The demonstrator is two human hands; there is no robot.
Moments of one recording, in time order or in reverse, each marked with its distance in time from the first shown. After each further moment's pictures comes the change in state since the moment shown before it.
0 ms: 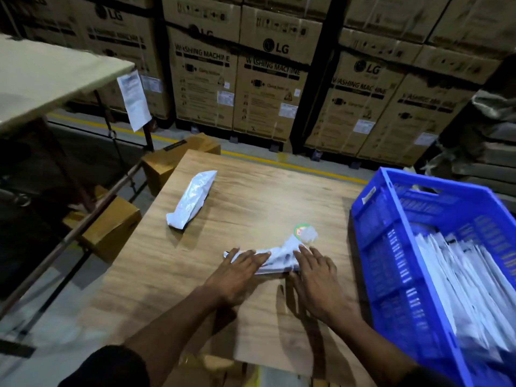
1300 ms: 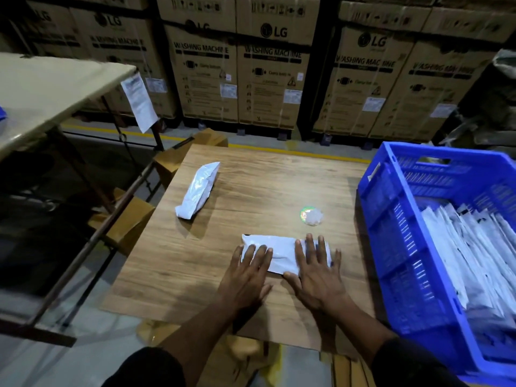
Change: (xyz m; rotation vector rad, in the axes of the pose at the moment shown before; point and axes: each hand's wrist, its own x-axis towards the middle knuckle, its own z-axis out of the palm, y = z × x) left_hand -0.022 0.050 0.020 0.230 0.074 -0.223; right_hand -0.017 -0.001 0.053 -0.042 -0.151 0.051
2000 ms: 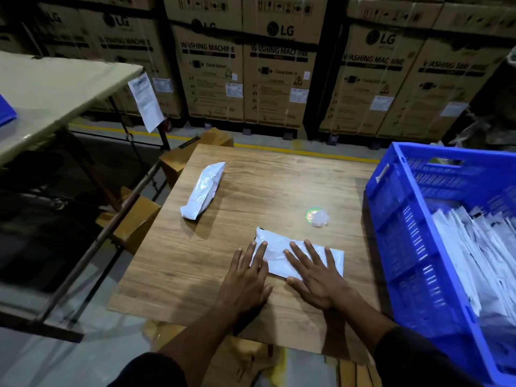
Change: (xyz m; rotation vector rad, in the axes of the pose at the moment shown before) left_hand -0.007 -0.004 0.000 0.012 0.005 -0.038; right_hand 0.015 0.015 0.010 0.045 -0.073 -0.281
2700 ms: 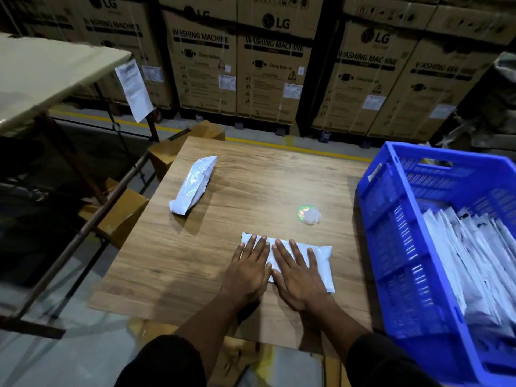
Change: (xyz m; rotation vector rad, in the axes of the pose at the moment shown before) left_hand 0.028 0.015 0.022 -0.227 0.164 -0.063; right_hand 0.008 -0.028 0.020 0.004 0.152 0.097
